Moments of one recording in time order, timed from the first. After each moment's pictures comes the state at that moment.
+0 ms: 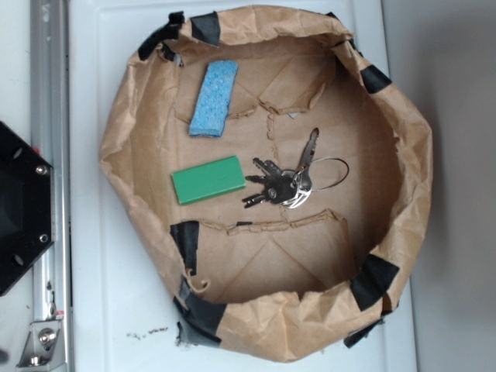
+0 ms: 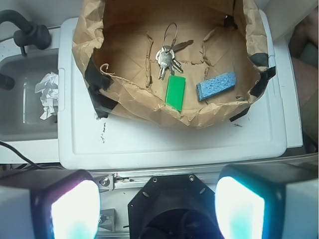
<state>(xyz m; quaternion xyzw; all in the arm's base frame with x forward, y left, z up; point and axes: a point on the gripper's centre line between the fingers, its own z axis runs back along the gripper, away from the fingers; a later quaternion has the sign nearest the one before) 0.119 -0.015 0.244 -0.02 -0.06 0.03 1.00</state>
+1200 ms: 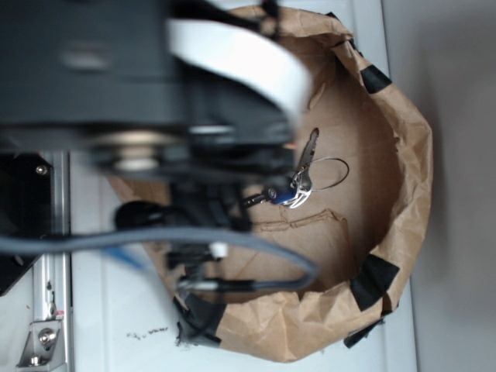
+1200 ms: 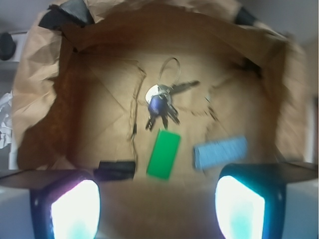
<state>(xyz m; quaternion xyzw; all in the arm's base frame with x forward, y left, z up) 0.238 0.009 0.168 0.00 -0.03 -0.05 1.00</state>
